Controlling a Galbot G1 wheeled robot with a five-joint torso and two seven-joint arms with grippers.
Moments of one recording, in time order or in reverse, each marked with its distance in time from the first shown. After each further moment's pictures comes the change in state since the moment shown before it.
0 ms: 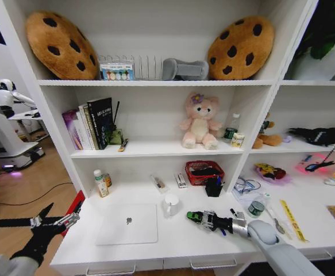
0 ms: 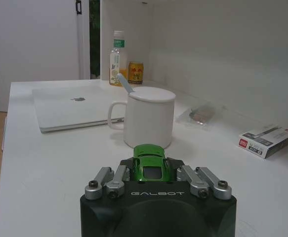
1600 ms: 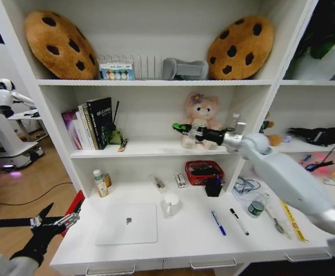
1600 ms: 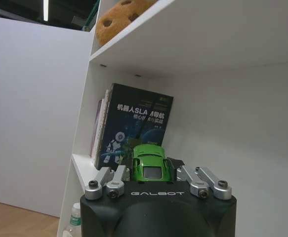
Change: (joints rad) left arm 0.000 0.000 0.000 0.000 0.000 0.000 0.000; right arm 1.188 0.009 -0.704 -0.100 0.555 -0.306 0.280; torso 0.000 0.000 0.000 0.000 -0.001
